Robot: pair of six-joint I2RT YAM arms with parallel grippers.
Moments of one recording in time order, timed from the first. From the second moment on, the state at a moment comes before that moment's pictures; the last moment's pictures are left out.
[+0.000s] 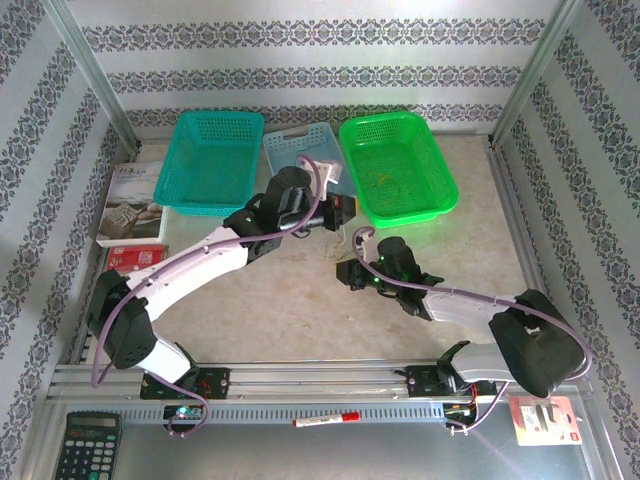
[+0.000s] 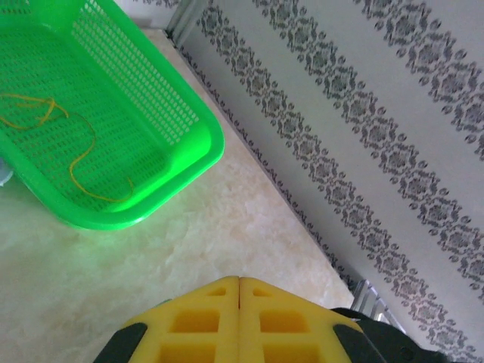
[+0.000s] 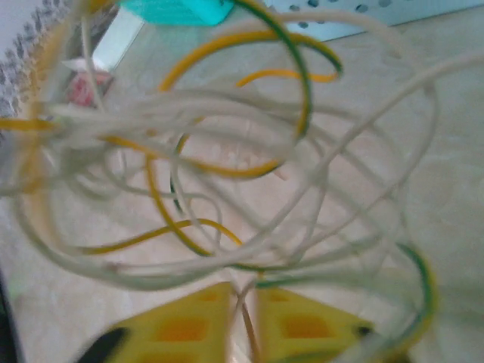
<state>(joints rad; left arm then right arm) -0.73 1.51 1.28 -0.09 0.26 -0.60 0.61 1.31 0.42 0.37 -0.36 0.49</state>
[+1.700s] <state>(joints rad) -0.57 1.36 1.19 -0.03 0.39 -0.71 0.67 1.06 0.60 0.22 -0.28 0.48</state>
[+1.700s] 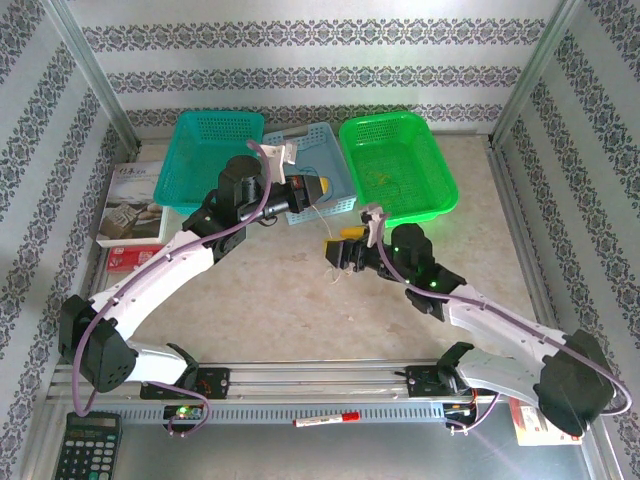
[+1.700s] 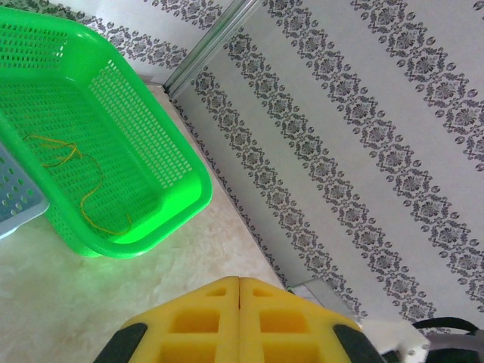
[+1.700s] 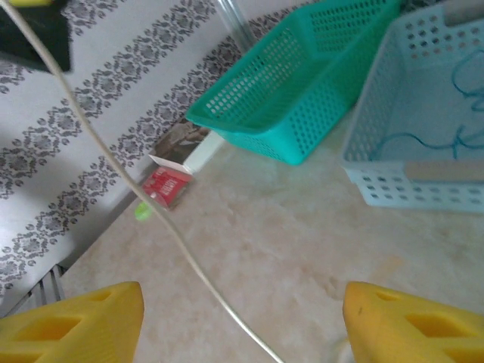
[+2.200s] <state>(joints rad) -0.58 1.36 1.20 -0.02 0.39 -0.72 0.71 1.30 0.76 0.29 -0.23 0.44</state>
